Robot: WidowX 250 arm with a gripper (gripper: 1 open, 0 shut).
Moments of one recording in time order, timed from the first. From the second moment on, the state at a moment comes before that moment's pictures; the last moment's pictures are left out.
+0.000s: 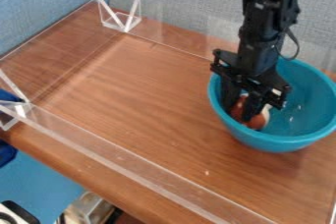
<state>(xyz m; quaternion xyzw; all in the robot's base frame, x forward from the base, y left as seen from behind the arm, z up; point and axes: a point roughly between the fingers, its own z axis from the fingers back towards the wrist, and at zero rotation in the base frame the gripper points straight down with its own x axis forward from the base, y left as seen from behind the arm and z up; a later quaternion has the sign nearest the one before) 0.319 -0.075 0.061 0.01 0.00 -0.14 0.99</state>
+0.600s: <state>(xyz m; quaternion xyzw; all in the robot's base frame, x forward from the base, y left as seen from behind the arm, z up) 0.310 -0.064 0.080 0.02 -0.02 -0.18 0.98</state>
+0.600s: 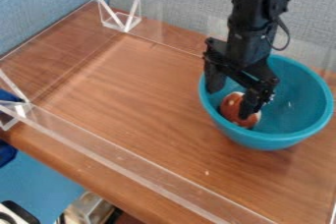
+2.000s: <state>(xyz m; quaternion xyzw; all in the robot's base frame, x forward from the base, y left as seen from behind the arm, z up) 0.324 -0.071 0.086 0.01 -0.01 -0.21 0.98</state>
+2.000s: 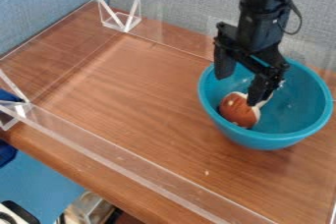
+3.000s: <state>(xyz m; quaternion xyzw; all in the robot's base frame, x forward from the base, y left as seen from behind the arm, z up) 0.362 -0.089 0.055 0.00 -0.01 -0.25 0.97</state>
